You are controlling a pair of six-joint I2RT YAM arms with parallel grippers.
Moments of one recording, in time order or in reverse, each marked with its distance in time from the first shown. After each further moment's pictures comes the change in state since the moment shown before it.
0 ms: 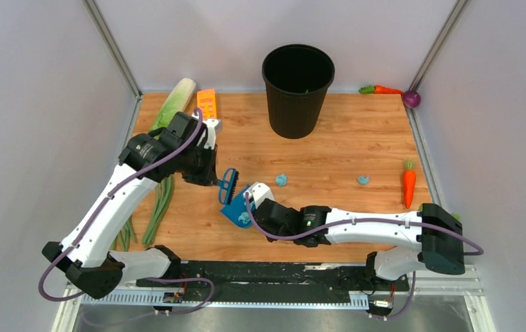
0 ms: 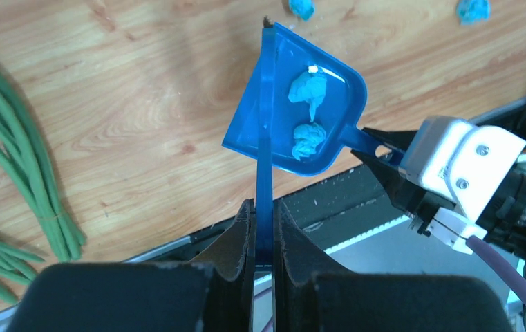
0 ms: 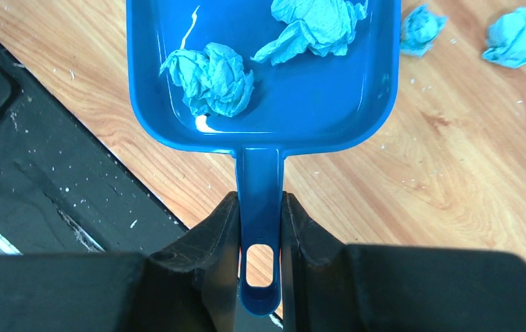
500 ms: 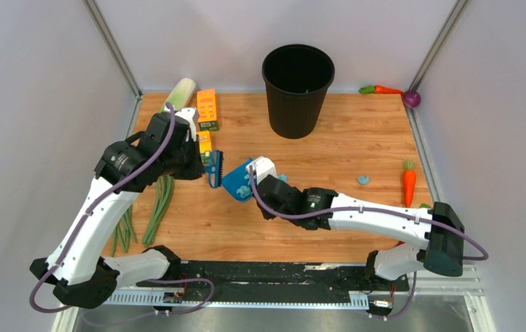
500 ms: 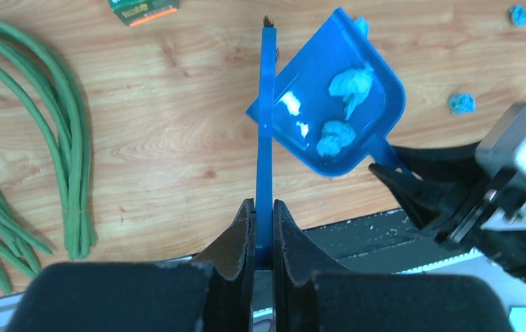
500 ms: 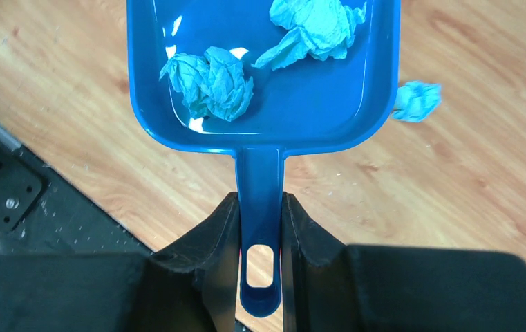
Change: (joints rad) left arm 0.000 -0.077 0.078 -0.001 -0.200 -0.128; right arm -0.073 -0.004 0.171 -0.072 0.076 -0.009
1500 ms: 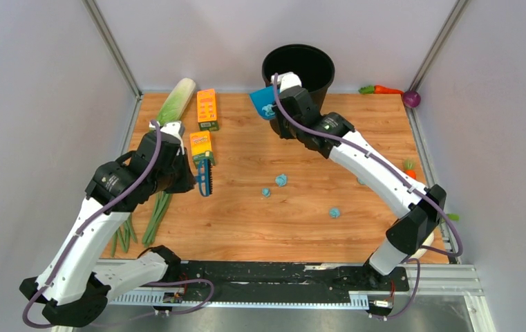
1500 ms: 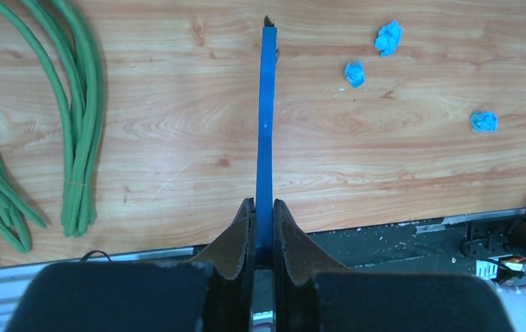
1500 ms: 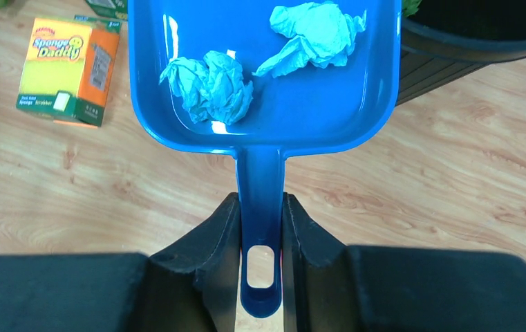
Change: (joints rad) left arm 0.000 -0.153 -0.153 0.018 -0.094 -0.093; right arm -0.479 0.235 0.607 -0.223 -0.024 -0.212
